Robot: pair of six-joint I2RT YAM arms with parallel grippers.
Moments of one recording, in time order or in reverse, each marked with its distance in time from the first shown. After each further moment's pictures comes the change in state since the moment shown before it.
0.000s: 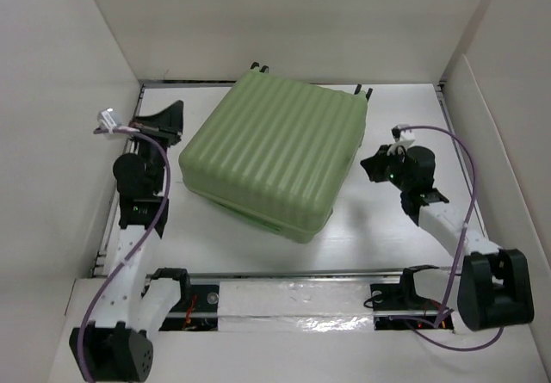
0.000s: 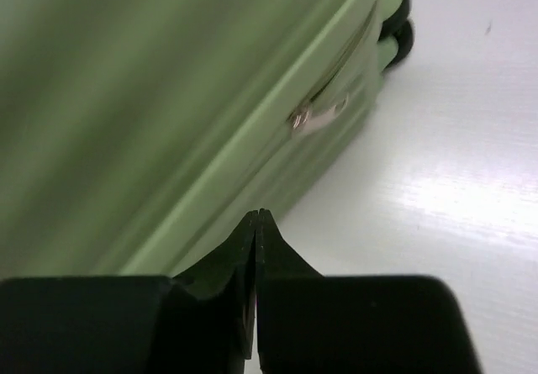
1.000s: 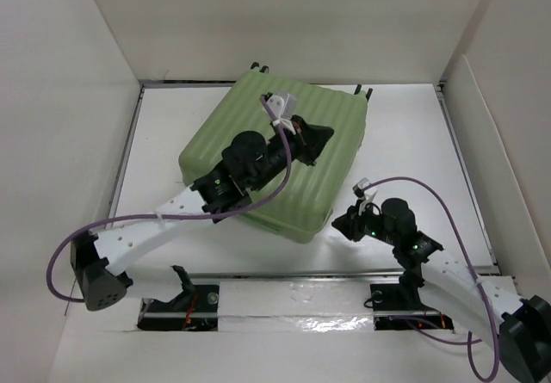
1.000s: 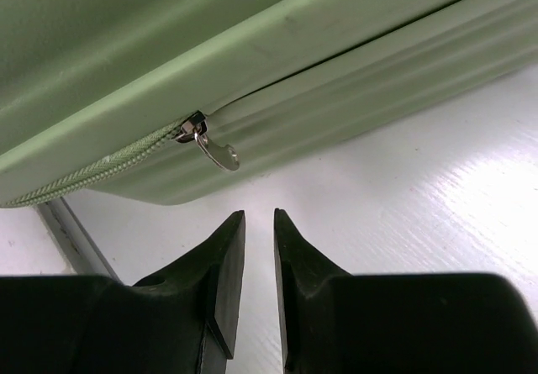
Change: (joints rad) left arm -0.976 0.386 0.516 -0.282 -0.185 0.538; right arm 0.441 -0.460 -0.396 -0.131 -0.032 -0.079
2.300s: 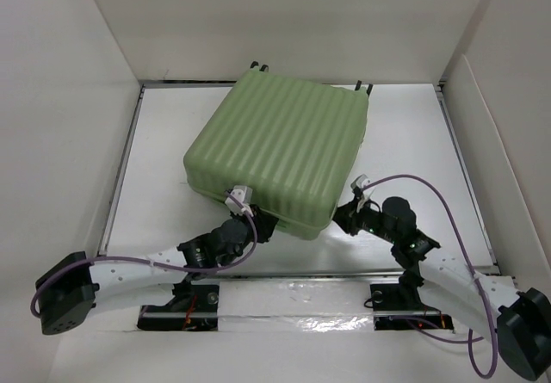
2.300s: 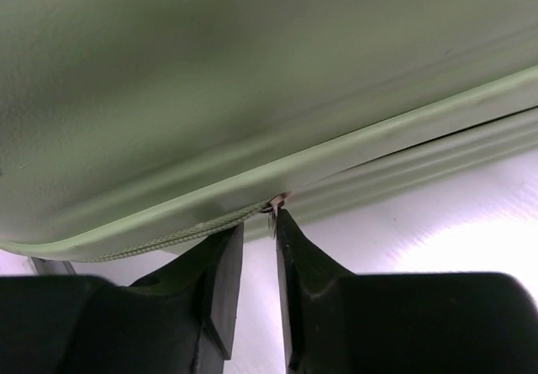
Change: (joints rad) left arm -0.140 -0.372 -0.989 0.124 -0.322 -0.327; right arm 0.020 0.039 0.000 0.182 0.007 -0.083
